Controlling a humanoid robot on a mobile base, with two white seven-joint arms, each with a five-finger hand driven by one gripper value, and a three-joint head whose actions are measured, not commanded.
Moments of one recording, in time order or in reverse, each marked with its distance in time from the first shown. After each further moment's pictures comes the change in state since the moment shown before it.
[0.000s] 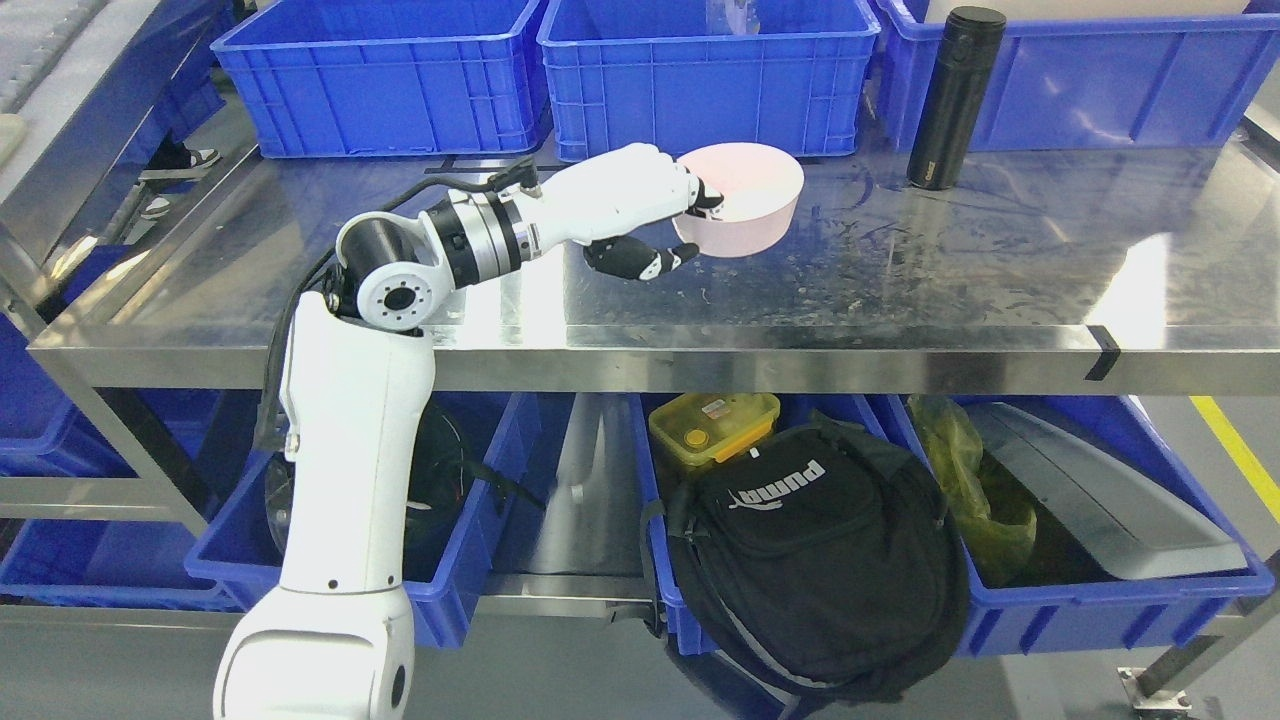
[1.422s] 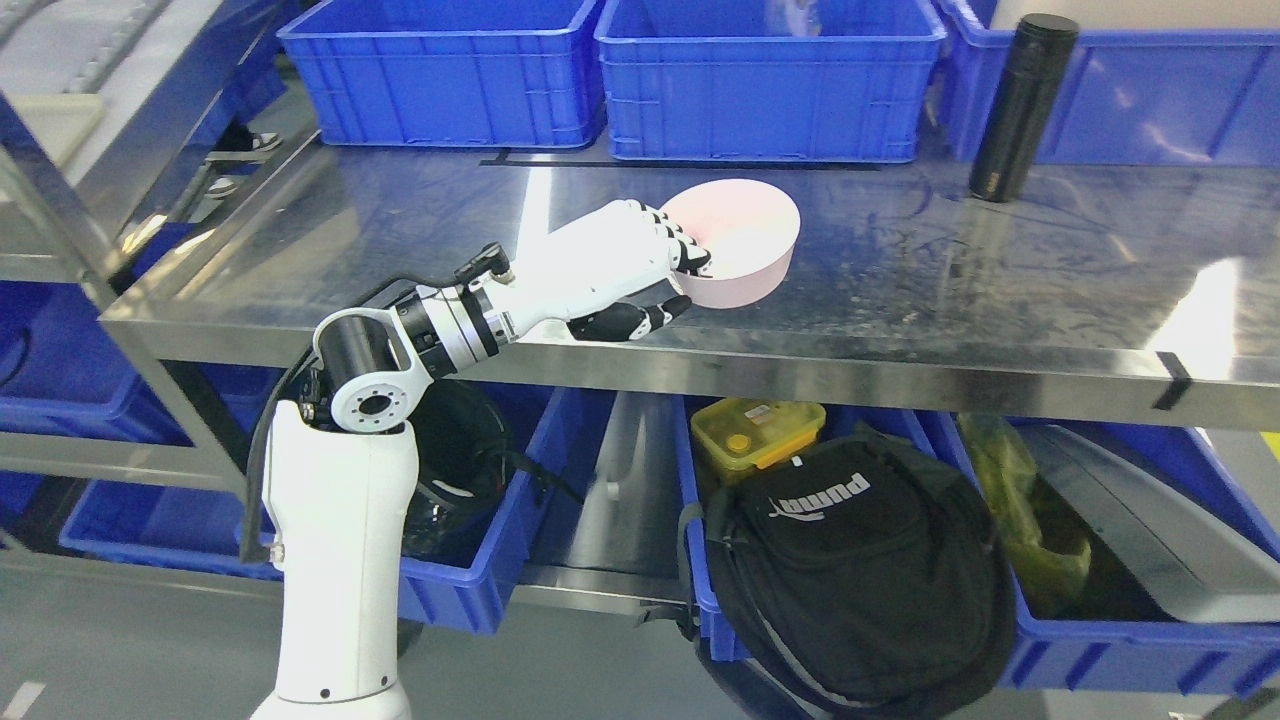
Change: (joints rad) left arm 0.177 -0.011 0.057 -0.207 0.019 -0.029 0.055; right arm 0.000 0.000 0.000 0.000 0.000 0.000 0.000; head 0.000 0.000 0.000
